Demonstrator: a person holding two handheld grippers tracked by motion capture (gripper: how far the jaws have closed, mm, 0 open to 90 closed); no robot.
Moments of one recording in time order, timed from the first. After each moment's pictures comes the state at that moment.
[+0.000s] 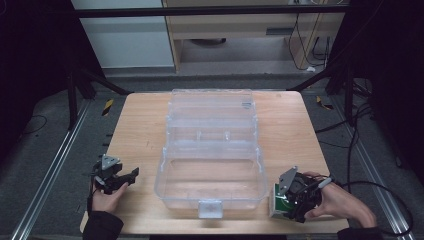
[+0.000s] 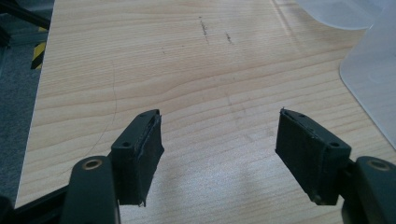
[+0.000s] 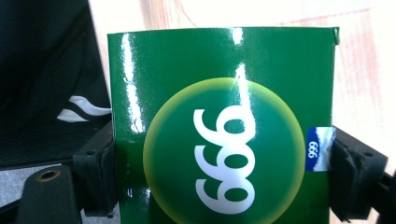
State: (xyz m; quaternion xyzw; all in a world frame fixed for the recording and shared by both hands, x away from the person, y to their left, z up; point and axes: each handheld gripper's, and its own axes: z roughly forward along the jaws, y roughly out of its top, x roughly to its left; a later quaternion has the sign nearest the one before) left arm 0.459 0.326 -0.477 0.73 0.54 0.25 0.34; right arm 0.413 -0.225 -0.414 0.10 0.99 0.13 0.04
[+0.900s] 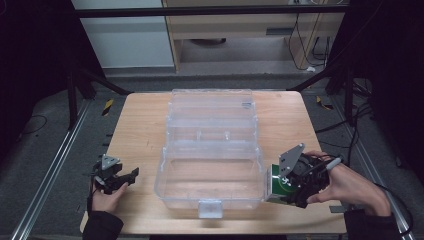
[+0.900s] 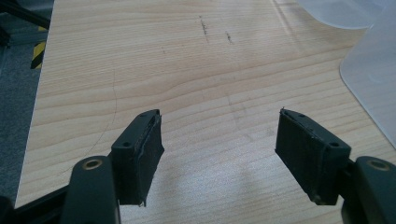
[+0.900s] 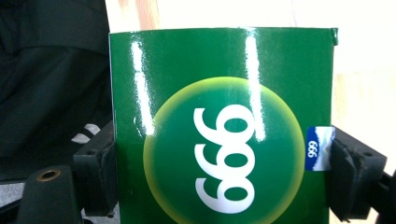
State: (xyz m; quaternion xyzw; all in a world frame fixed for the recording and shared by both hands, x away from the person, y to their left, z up) left arm 0.459 0.326 -0.478 0.73 0.54 0.25 0.34; right arm 0.416 -0.203 -0.323 0.08 0.98 0.16 0.08
